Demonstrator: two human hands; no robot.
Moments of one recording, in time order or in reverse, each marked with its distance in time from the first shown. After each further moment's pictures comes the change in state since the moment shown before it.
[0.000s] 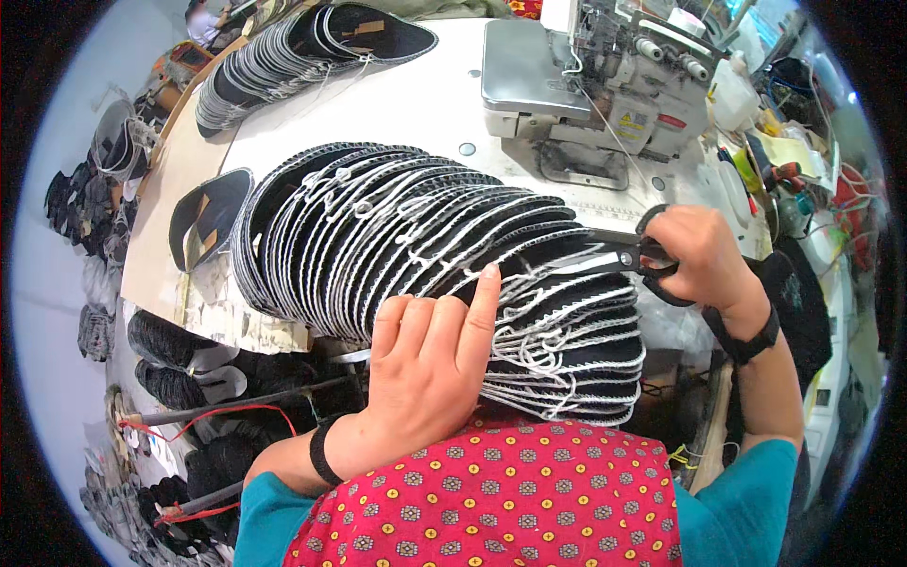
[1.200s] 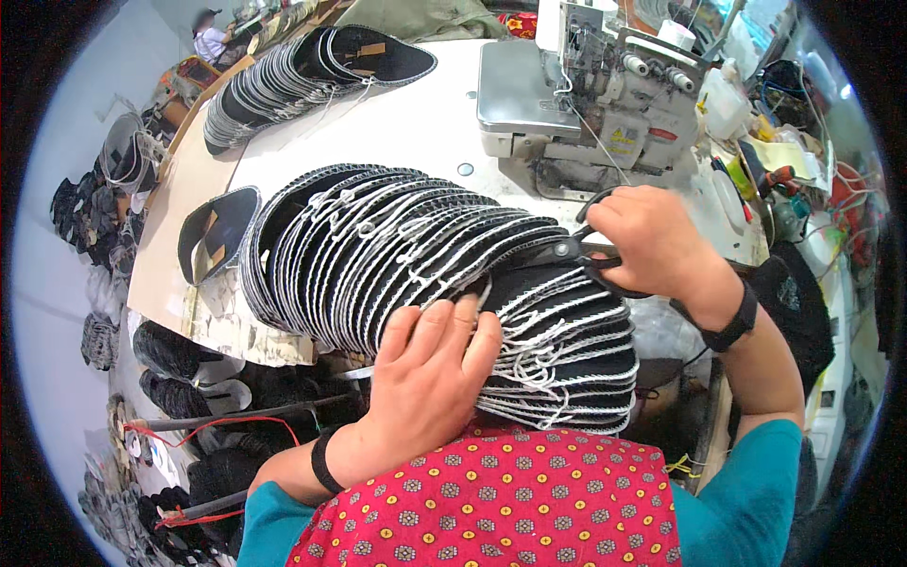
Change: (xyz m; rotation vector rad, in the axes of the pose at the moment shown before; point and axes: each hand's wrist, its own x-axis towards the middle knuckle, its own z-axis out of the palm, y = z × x) left_hand 0.002 0.003 -0.009 -0.042 -0.118 0.045; right_hand 0.044 -0.011 0.014 -0.086 -0.057 -0.059
